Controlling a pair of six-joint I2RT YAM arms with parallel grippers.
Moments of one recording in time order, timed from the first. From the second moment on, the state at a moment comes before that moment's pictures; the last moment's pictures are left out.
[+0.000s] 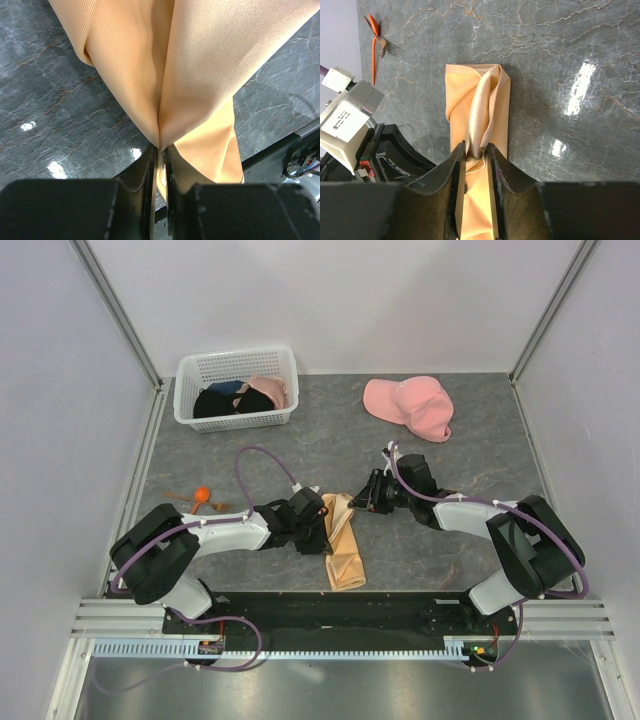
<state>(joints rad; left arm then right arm) -0.89 1.53 0.68 -0.14 0.11 -0.91 0.49 1.53 0.62 0.29 -0.45 0.75</state>
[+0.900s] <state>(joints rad) -0.81 1.52 1.00 -0.42 -0.18 -0.77 0.49 1.54 0.70 0.19 -0.47 0.78</state>
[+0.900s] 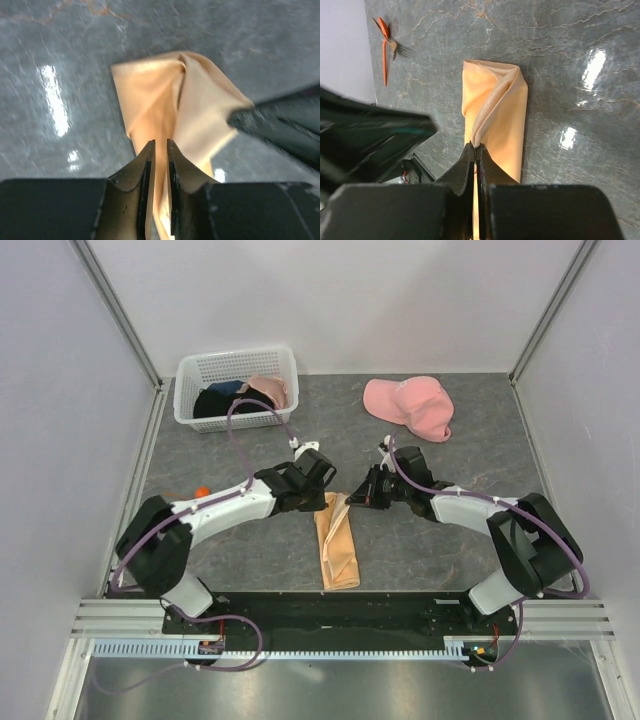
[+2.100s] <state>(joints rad) -0.84 1.70 1.03 -0.40 -0.38 -0.61 0.57 1.64 0.72 0.29 -0.47 1.11</state>
